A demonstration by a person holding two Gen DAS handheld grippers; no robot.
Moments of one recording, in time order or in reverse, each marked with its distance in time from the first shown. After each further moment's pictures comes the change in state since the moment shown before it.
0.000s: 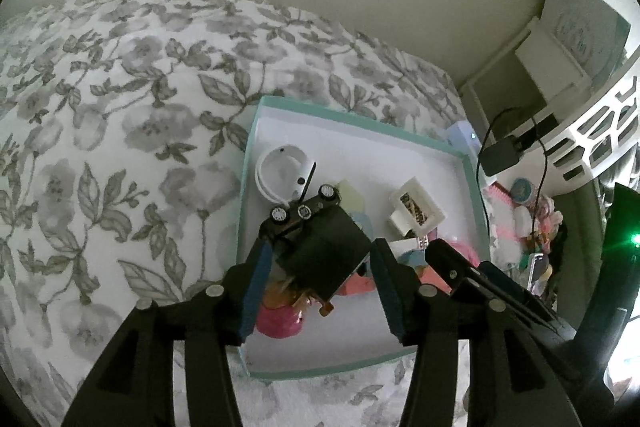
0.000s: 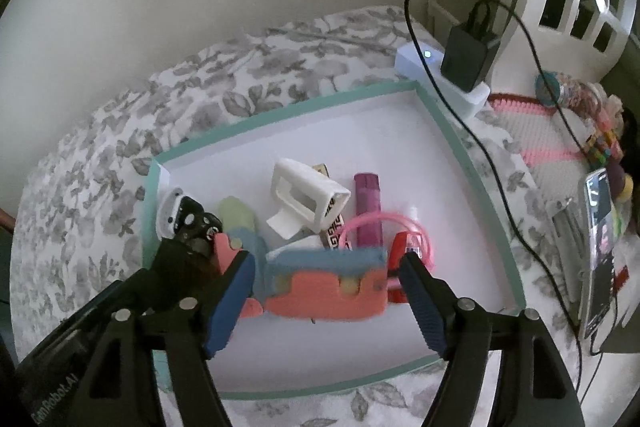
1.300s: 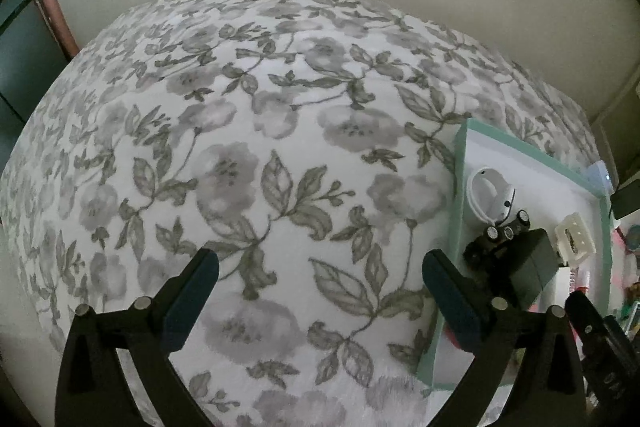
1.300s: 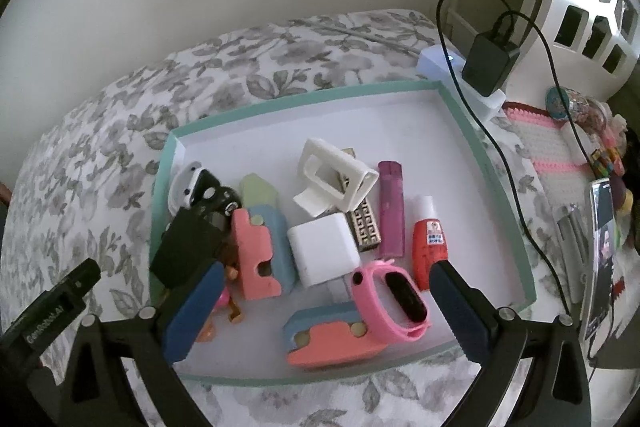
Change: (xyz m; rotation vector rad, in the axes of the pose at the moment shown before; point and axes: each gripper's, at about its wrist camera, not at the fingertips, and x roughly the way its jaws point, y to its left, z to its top) left arm -0.019 0.080 -0.013 -0.145 -0.068 0.461; right arm -0.001 0.021 -0.016 -0.085 -0.003 -0.003
